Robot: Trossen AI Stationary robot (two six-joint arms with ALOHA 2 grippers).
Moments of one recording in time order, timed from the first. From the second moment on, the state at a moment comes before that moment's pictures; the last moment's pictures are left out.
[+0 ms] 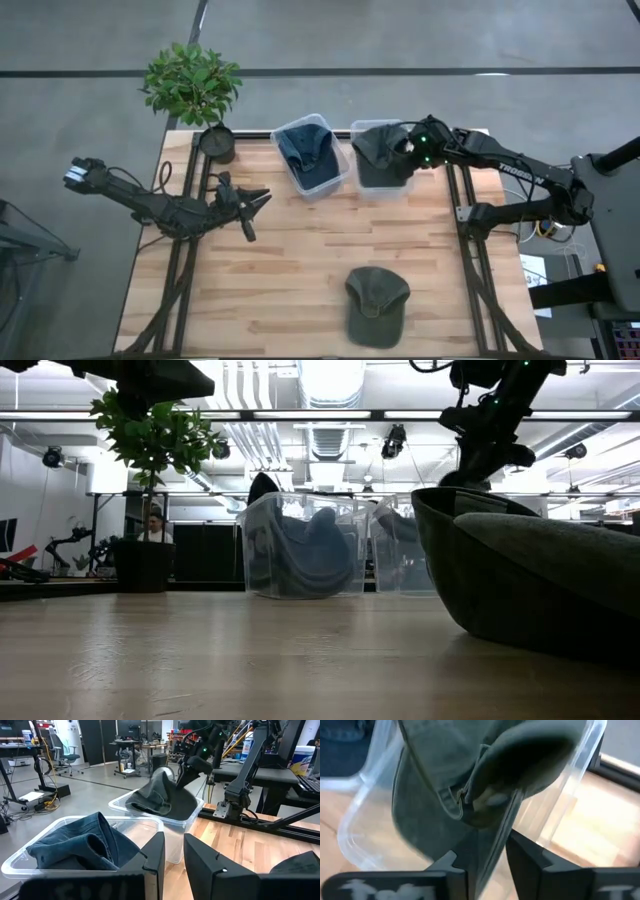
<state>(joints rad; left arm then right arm) -0.36 0.77 0.52 0.20 -0.83 -0.12 -0.54 1.12 1.01 -0.85 0.12 0.50</state>
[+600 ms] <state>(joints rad) -0.36 0.77 0.52 0.20 -0.83 -0.11 -0.50 1.04 1.11 -0.99 0.04 0.47</state>
